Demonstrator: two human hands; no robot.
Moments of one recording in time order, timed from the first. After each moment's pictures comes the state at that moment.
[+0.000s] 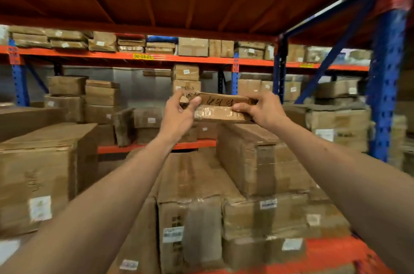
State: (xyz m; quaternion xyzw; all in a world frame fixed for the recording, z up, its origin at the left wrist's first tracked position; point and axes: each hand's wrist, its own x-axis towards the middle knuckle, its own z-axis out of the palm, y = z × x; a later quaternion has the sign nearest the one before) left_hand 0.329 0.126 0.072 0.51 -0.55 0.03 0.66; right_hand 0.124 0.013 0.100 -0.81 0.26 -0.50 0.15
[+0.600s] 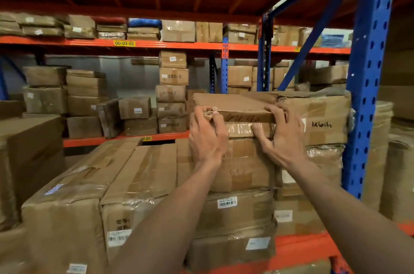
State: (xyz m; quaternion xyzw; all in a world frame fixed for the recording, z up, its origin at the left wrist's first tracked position) left_hand 0.167 -0.012 -0.003 0.56 -0.42 0.17 0.69; right_hand 0.002 -0.093 -0.004 -0.77 0.31 -0.55 -0.08
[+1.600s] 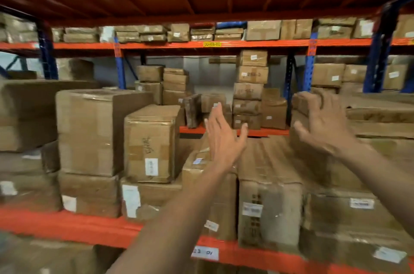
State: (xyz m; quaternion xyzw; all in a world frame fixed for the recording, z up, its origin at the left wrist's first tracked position) left_hand 0.376 0.194 -0.024 0.69 -0.41 0.22 0.56; right_hand 0.188 0.056 0.033 -0.84 0.28 -0.45 -0.14
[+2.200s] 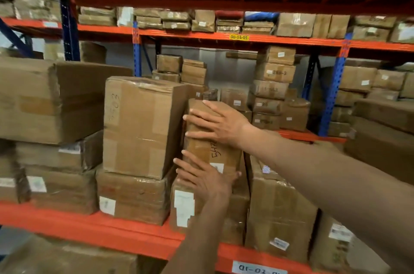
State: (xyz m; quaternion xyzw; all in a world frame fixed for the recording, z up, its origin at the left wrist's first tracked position) left_hand 0.567 0.304 -0.125 0.85 -0.12 0.08 0.50; right_hand 0.546 0.260 0.029 -0.78 -0.03 -0.05 -0.63
